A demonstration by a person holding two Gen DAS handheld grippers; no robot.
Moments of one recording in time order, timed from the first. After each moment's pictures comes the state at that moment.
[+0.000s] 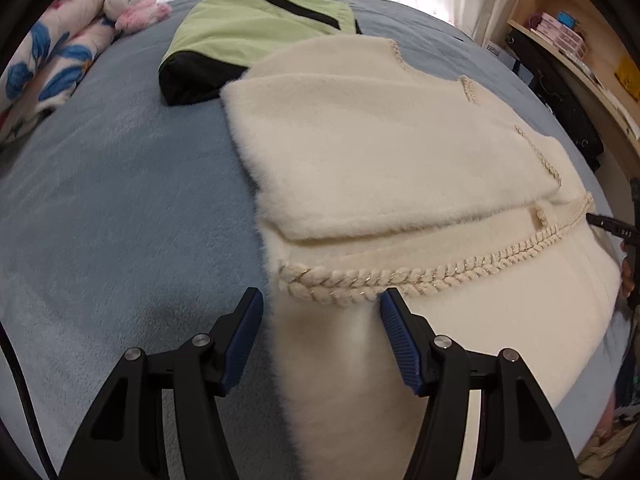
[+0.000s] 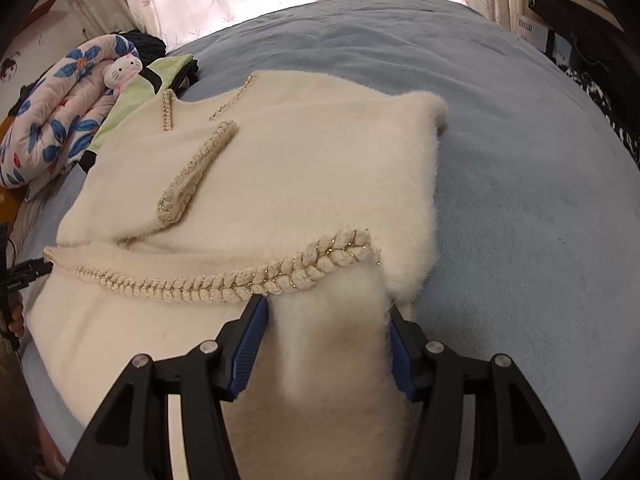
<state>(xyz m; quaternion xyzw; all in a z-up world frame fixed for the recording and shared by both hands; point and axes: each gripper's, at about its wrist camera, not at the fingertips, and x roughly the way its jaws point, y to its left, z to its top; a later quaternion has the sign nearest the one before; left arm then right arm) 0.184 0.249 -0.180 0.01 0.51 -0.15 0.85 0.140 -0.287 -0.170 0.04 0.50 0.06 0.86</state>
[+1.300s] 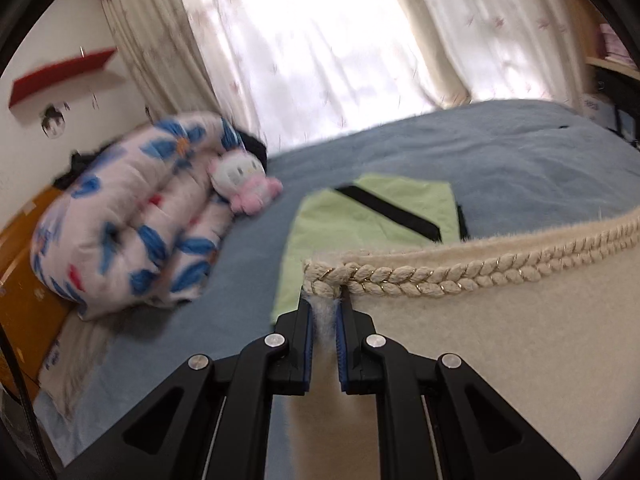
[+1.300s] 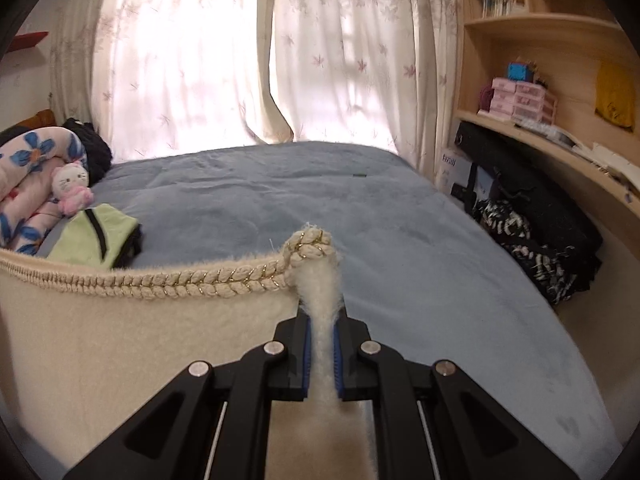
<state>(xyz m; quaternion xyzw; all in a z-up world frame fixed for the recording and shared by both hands) 0.342 0.159 -0.047 0.14 0.31 0.11 0.93 0.260 -0.271 -0.040 -0.01 0.31 -0.10 0.95</state>
